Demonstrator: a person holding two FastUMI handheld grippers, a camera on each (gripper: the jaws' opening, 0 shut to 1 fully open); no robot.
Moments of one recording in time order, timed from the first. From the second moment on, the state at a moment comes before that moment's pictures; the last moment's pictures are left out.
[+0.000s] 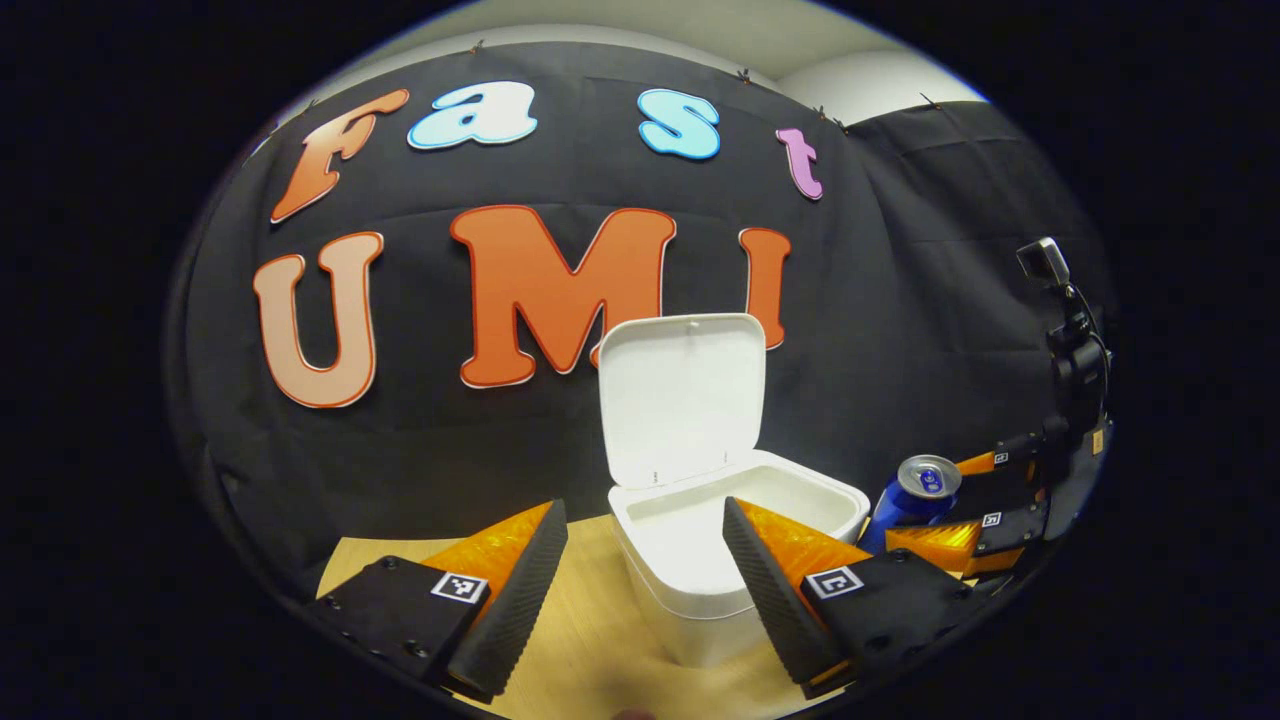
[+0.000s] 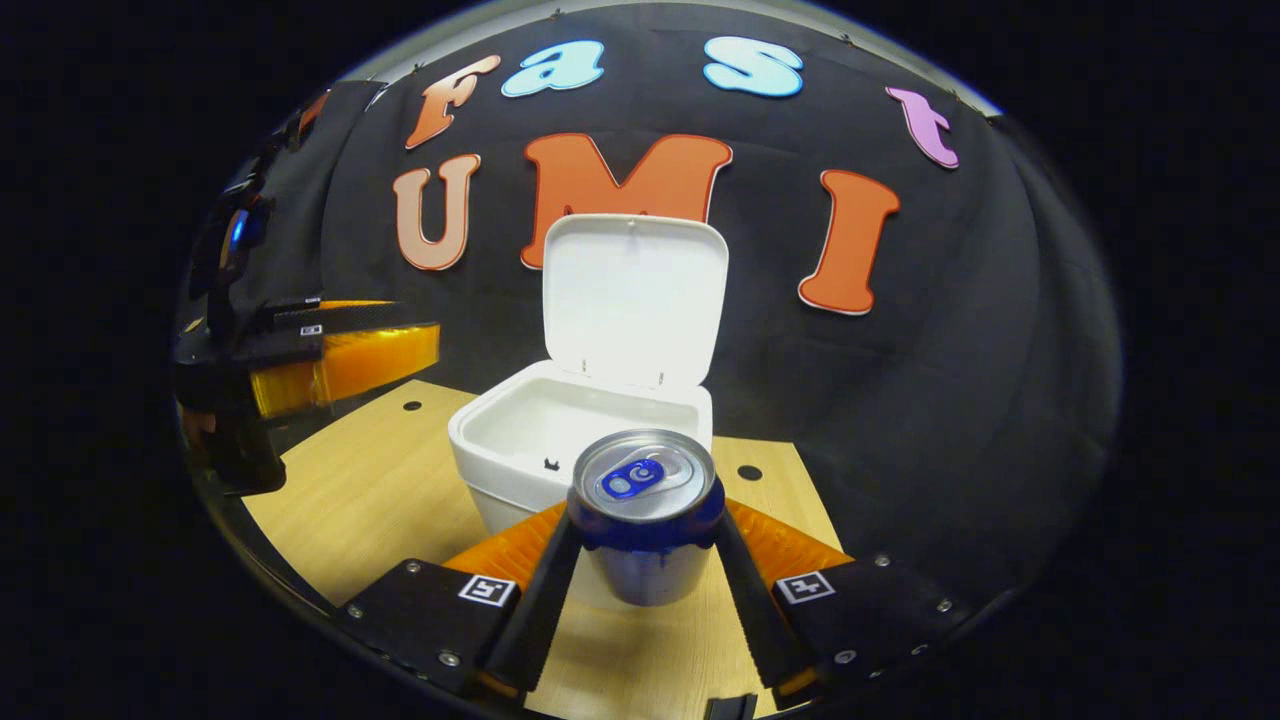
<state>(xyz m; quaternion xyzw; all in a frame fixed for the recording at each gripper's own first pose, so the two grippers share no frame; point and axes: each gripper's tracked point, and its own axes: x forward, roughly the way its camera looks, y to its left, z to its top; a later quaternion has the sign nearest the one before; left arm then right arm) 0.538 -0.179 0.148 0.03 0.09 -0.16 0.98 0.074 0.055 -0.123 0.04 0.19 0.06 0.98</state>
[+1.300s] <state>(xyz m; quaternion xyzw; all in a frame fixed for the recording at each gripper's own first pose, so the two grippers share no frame) 0.487 -0.022 0.190 0.04 0.04 0.06 1.00 0.178 0.086 -0.086 0.03 0.11 0.10 0.99</state>
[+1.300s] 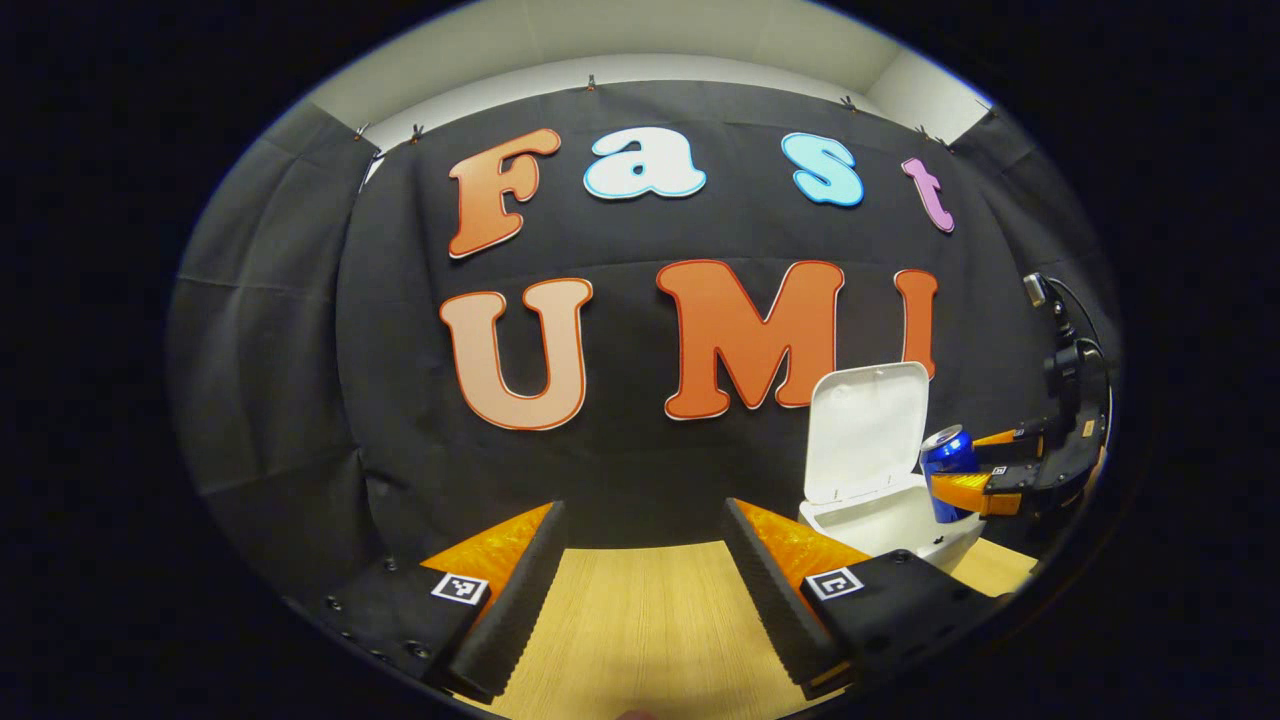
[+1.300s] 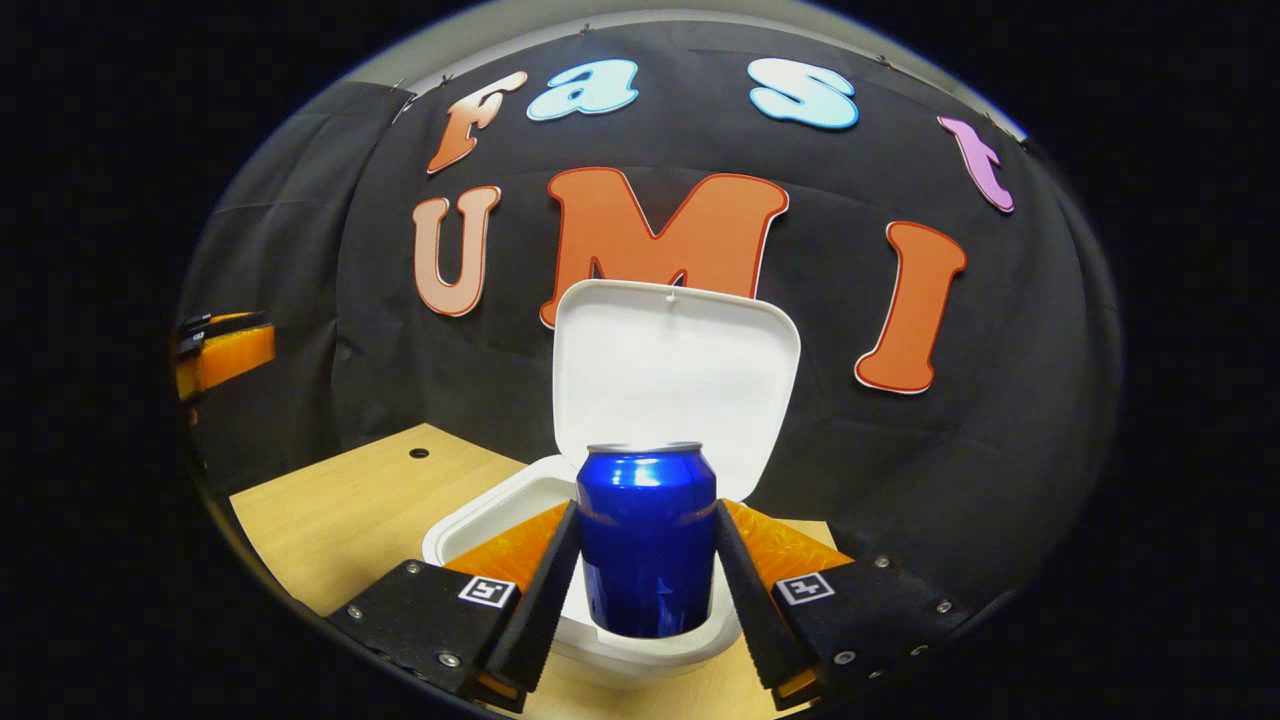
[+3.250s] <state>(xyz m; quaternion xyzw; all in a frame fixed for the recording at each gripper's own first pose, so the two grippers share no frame) 0.029 -0.015 -0.045 0.03 0.06 0.10 0.99 0.320 0.067 0.072 -0.04 0.05 0.04 1.00</state>
